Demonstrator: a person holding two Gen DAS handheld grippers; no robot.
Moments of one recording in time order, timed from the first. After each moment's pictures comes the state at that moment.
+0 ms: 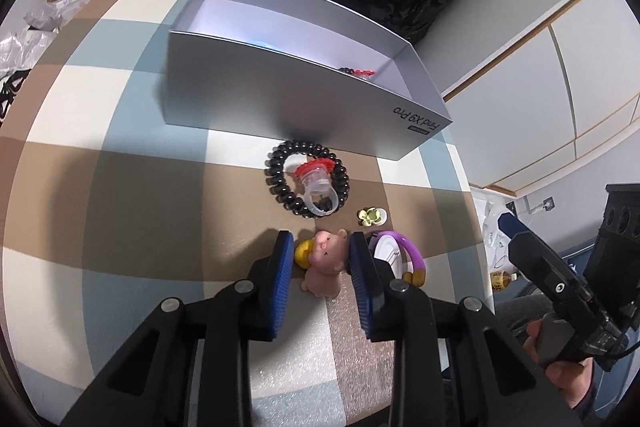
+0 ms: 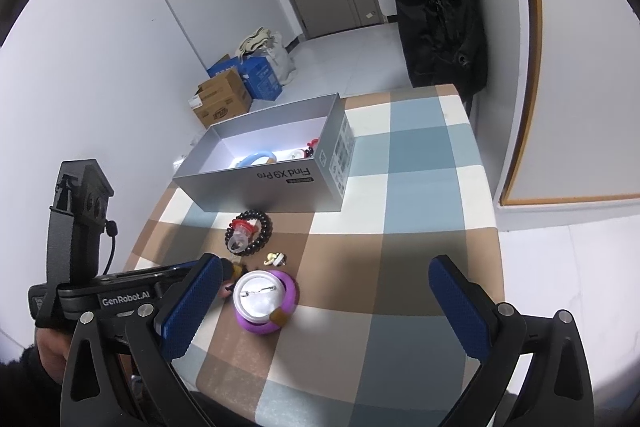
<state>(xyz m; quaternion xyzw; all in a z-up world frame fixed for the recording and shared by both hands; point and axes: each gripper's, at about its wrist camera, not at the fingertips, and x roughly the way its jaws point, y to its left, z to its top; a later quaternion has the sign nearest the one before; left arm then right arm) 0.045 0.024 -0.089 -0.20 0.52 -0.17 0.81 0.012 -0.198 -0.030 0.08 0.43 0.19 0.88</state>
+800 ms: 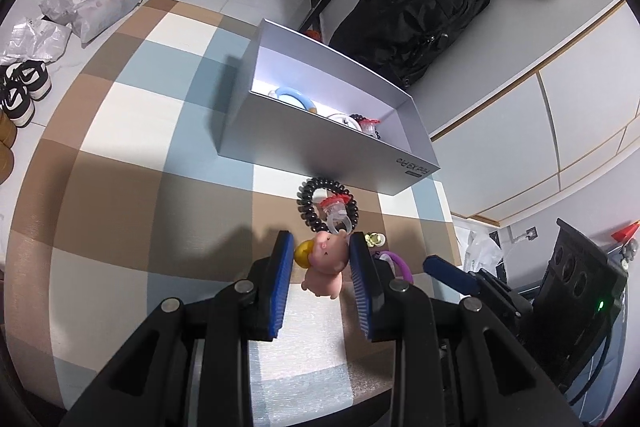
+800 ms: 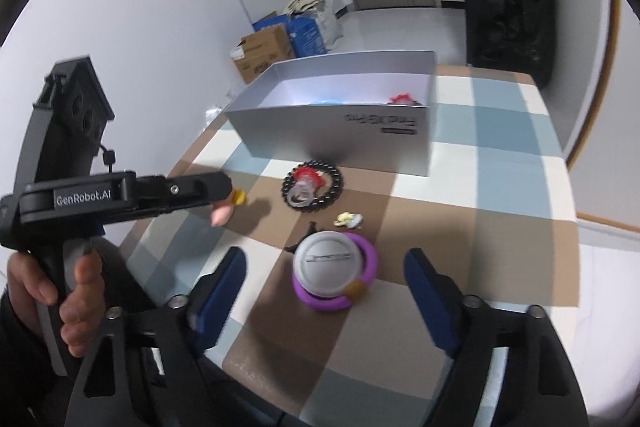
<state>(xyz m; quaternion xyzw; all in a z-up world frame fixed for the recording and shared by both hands) 0.038 0.059 -0.071 -0.25 0.48 -0.17 0.82 0.001 -0.130 -0.051 0.00 0.45 0.27 0.85</state>
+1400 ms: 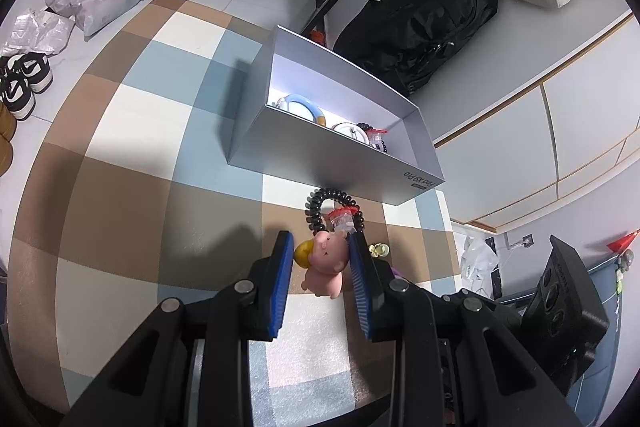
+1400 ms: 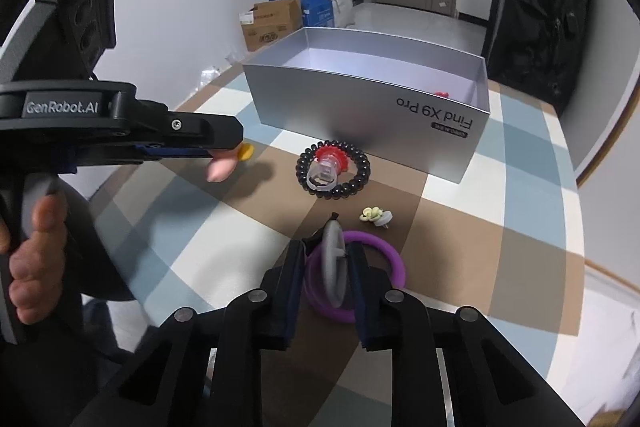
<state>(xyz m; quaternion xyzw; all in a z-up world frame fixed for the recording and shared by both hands) 0.044 0.067 -0.075 -0.26 0.48 -0.17 0.82 -0.003 -0.105 -0.064 -0.07 0.46 0.27 0.84</state>
